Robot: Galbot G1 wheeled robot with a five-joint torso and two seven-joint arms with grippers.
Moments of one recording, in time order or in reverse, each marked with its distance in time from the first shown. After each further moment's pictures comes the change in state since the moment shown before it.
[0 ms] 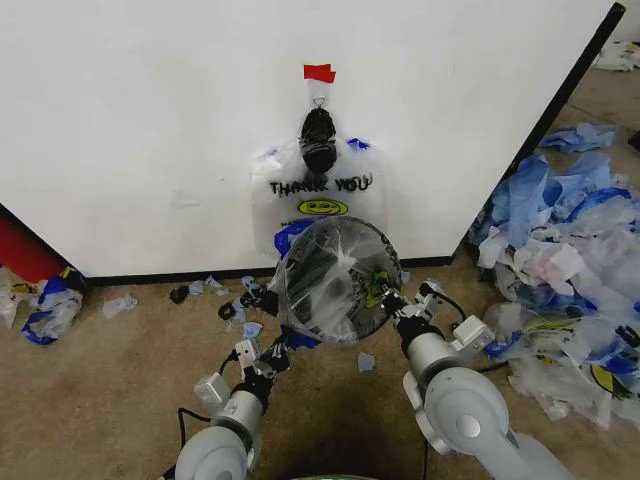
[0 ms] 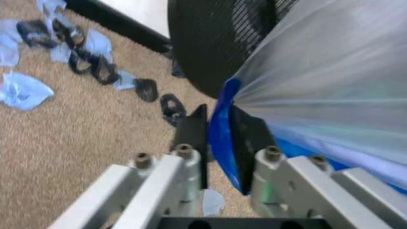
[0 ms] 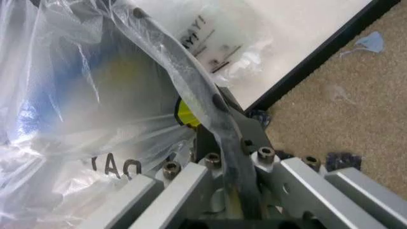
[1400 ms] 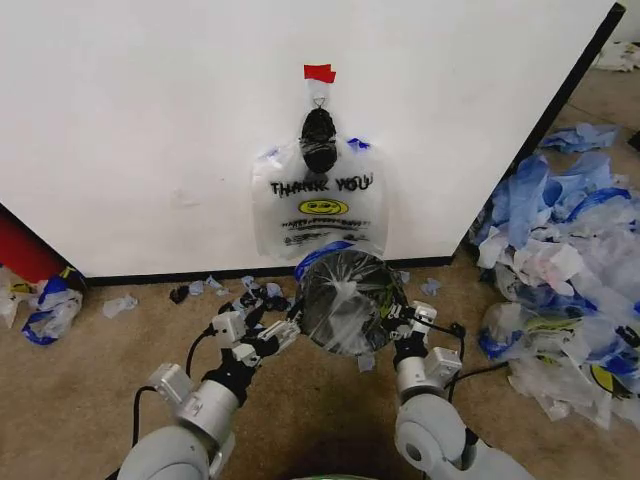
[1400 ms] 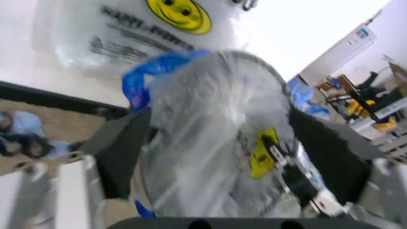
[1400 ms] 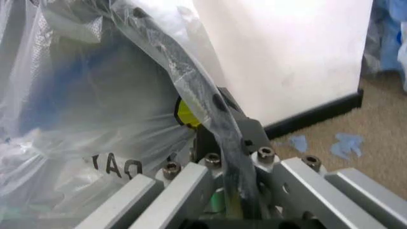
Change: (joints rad) left arm 0.054 0.177 -0.113 -0.308 -0.010 0.037 0.046; right arm -0.039 0.036 -0.114 -0.213 -0.656 0.088 -0.032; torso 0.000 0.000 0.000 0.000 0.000
